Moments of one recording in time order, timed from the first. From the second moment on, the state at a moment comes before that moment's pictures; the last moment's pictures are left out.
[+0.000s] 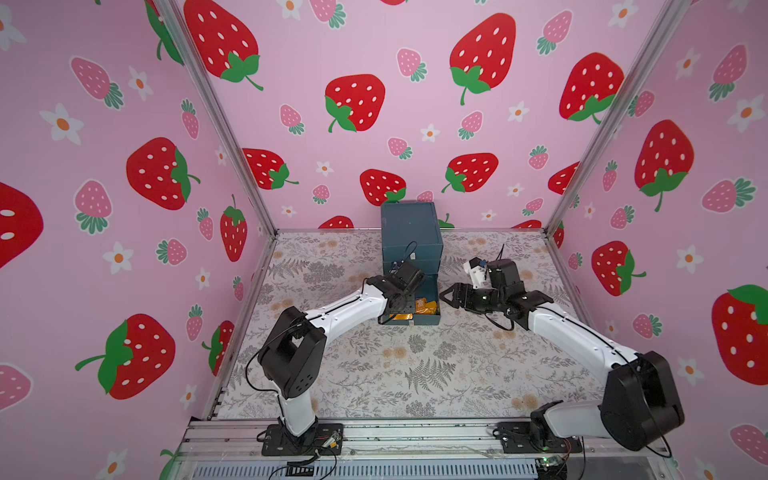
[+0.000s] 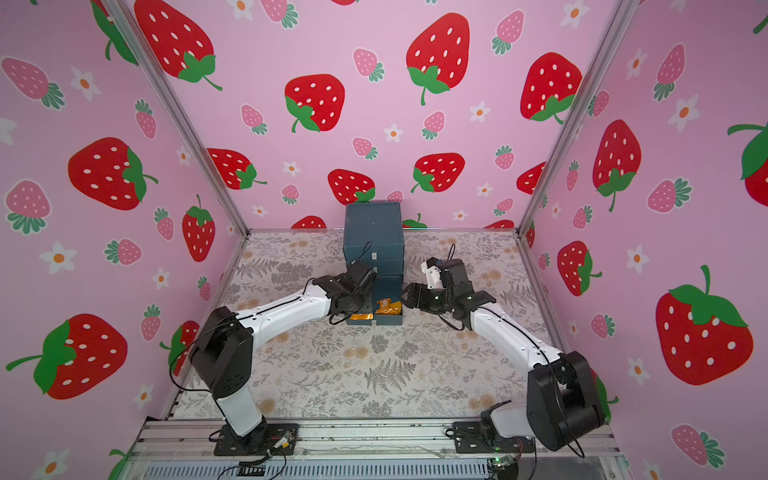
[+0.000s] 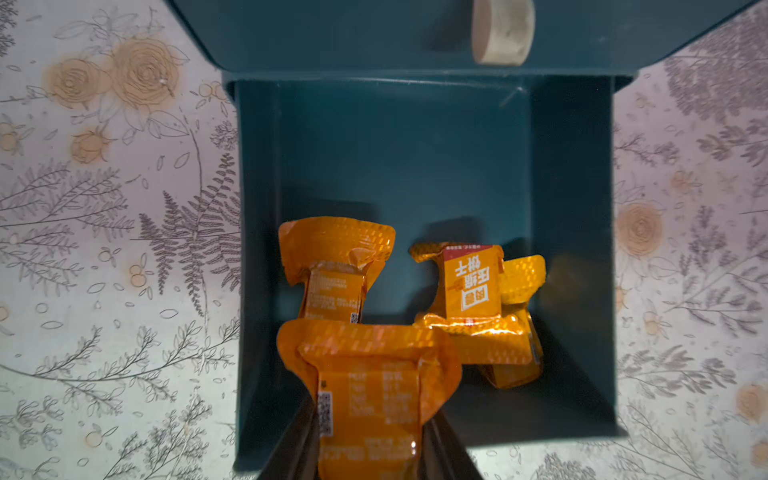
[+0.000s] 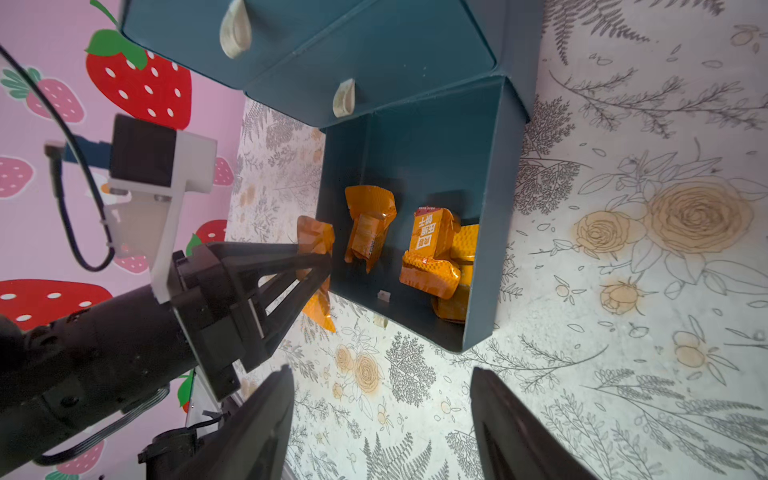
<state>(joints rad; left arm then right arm) -0.71 1.82 1.36 -0.65 -0.22 -0.63 0.43 1.39 0.93 -0.31 -0.43 0.59</state>
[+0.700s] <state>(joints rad) -0.69 2.07 1.50 -0.58 -0.27 -0.60 0.49 1.42 0.93 -0.32 -0.34 0.53</state>
